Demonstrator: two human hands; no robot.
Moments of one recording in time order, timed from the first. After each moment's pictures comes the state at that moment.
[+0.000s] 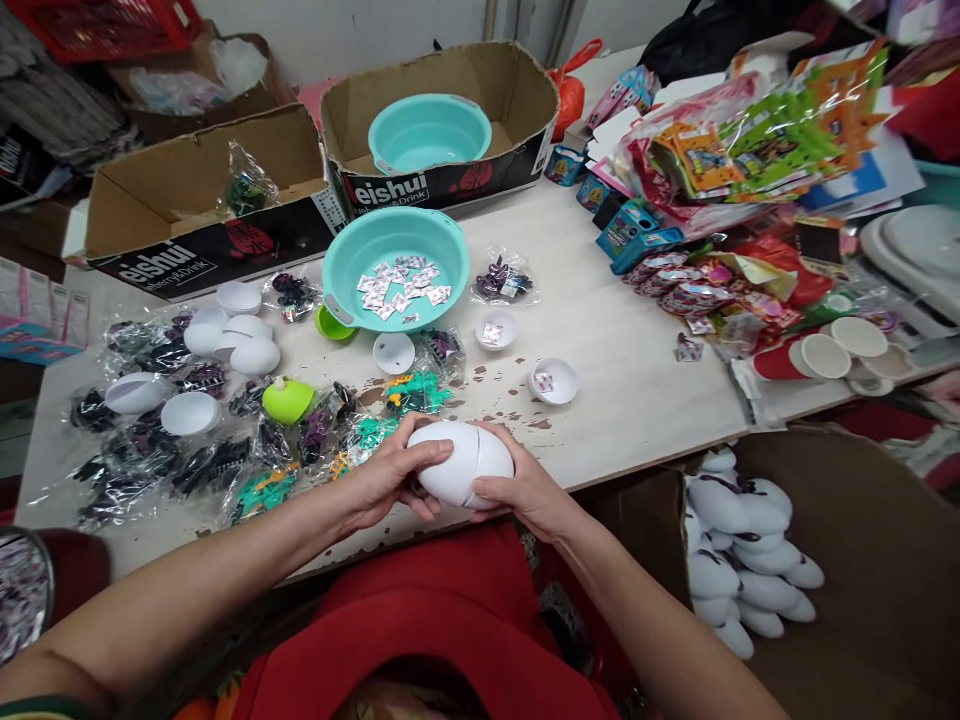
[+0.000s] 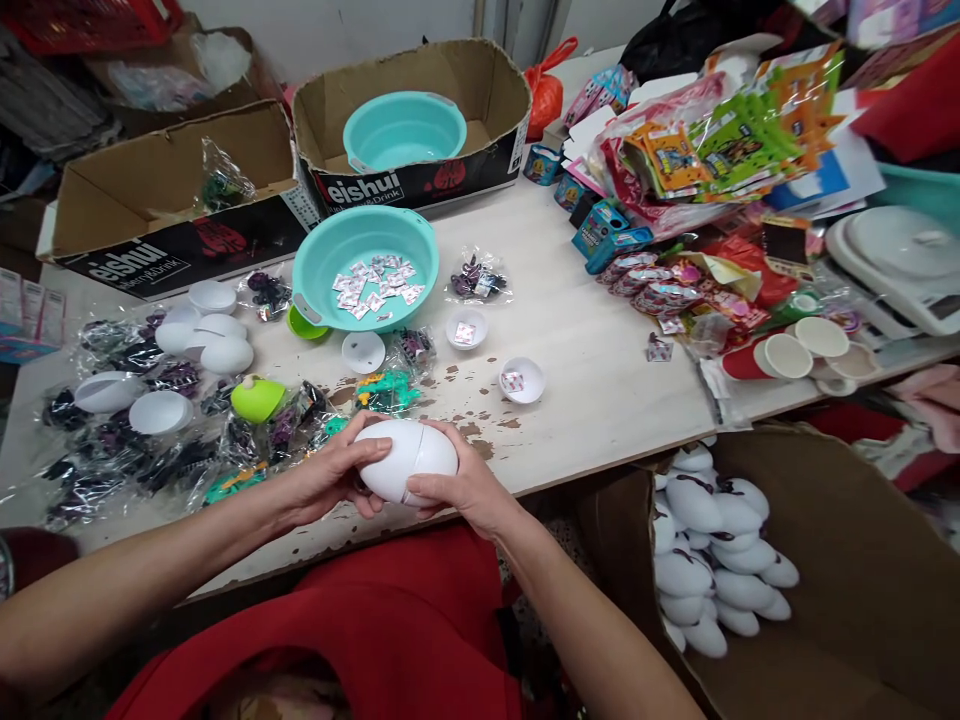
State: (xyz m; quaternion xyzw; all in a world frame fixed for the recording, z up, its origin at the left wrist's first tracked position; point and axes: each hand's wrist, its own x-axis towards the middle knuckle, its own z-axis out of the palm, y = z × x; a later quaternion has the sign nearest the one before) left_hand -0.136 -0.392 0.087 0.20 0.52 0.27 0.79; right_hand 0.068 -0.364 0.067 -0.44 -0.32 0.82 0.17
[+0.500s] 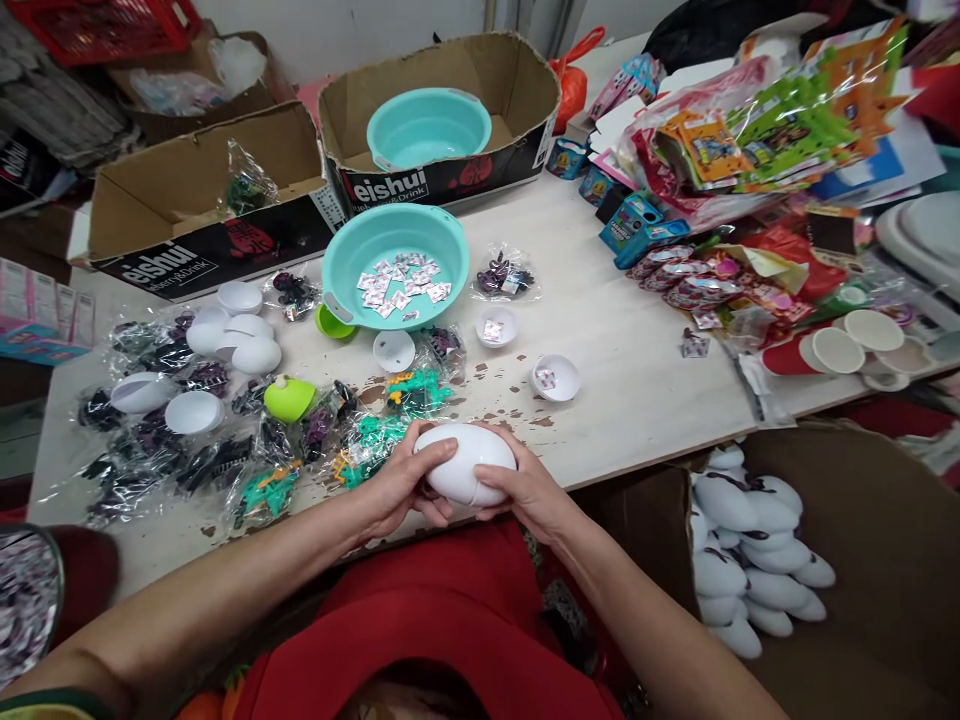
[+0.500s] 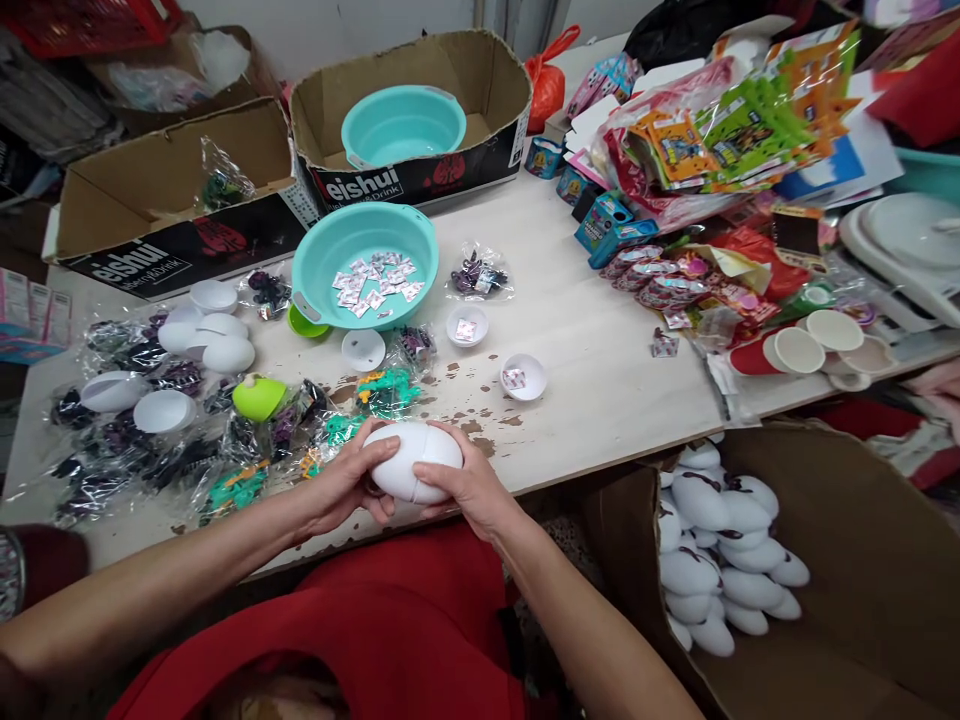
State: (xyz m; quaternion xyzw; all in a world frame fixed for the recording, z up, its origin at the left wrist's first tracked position) left_hand -0.117 -0.402 0.072 0.17 0.53 0.30 0.78; right_hand 0.068 -0.370 0.059 -0.48 -0.29 0.81 0.17
